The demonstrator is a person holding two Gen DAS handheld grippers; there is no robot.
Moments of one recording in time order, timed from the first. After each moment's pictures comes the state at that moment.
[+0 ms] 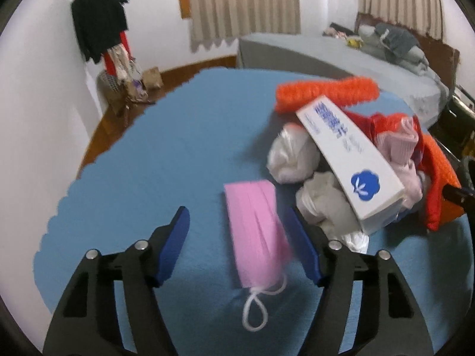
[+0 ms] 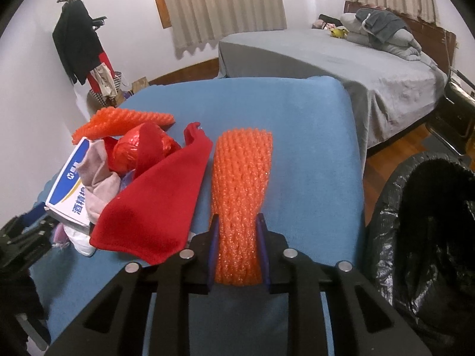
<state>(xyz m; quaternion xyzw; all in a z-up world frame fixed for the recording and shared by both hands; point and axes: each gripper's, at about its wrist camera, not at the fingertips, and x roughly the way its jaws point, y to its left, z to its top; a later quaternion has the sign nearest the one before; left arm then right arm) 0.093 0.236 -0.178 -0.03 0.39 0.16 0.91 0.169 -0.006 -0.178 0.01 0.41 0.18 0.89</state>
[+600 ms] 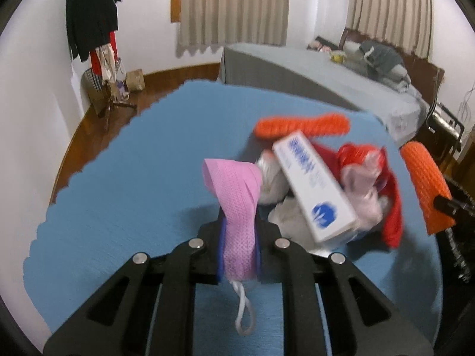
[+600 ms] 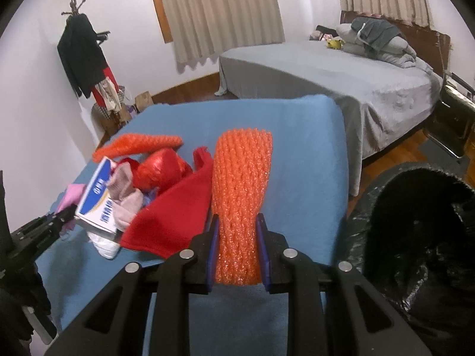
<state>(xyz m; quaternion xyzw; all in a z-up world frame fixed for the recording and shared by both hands) 0.079 0.242 -0.141 -0.07 0.35 0.11 0.93 0.146 -0.028 -0.142 0.03 0.37 0.19 0.91</state>
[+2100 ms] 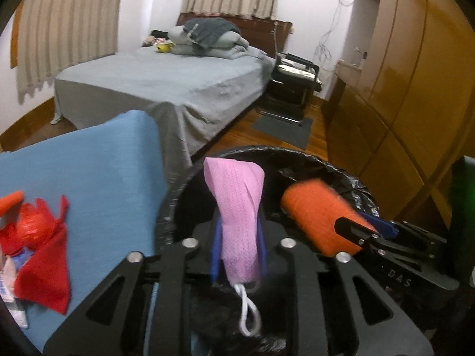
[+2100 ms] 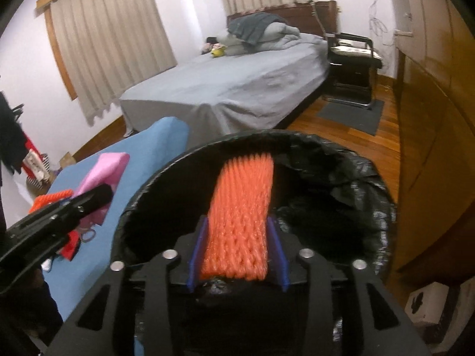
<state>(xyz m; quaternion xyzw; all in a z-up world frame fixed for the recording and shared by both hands) 0.136 -0.121 -0.138 0.01 0.36 -0.26 0.90 0.079 -0.268 -0.145 0.14 0.36 -0.05 0.92</state>
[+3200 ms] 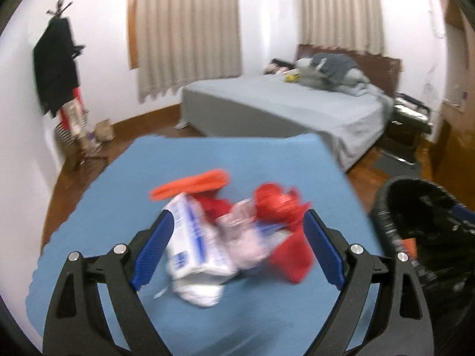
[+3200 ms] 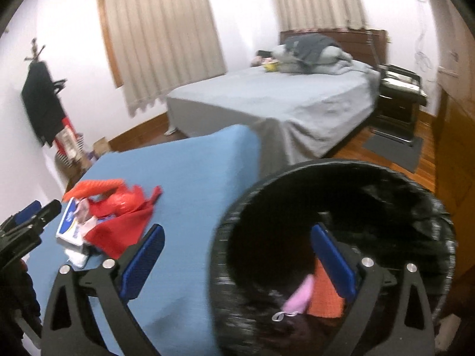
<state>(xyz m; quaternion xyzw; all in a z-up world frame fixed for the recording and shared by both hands) 0.092 0.133 -0.107 0.00 0.30 0.05 0.95 0.103 -0.123 -0.122 0.08 0.32 0.08 0.94</state>
